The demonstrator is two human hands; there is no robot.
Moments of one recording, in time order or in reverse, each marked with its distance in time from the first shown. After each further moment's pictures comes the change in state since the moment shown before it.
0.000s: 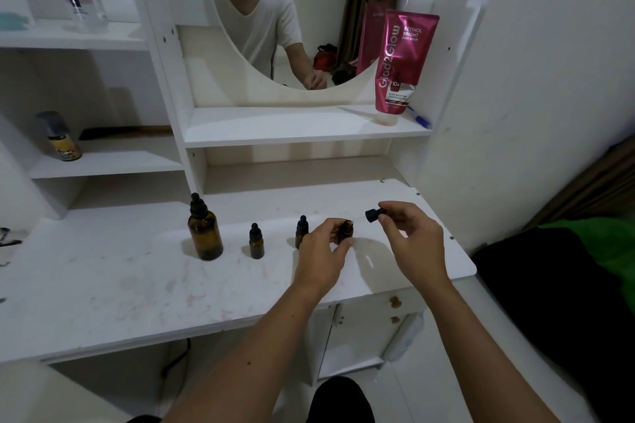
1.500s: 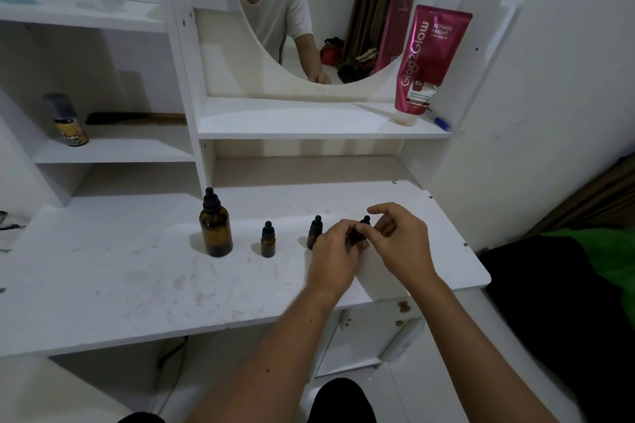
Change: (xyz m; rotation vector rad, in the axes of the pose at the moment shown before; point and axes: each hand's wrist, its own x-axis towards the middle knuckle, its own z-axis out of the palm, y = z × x) left_hand 0.004 -0.001 0.002 -0.033 0.010 0.011; right_hand 0.011 -0.001 0.040 -0.247 -0.134 -0.029
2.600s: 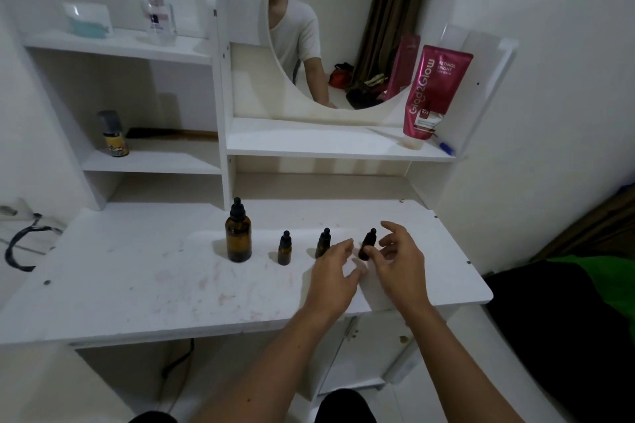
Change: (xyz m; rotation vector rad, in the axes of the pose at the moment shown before) left_hand -0.031 0.002 -0.028 -0.022 -0.042 -0.104; right_hand -0.023 -0.002 0.018 0.080 0.017 0.118
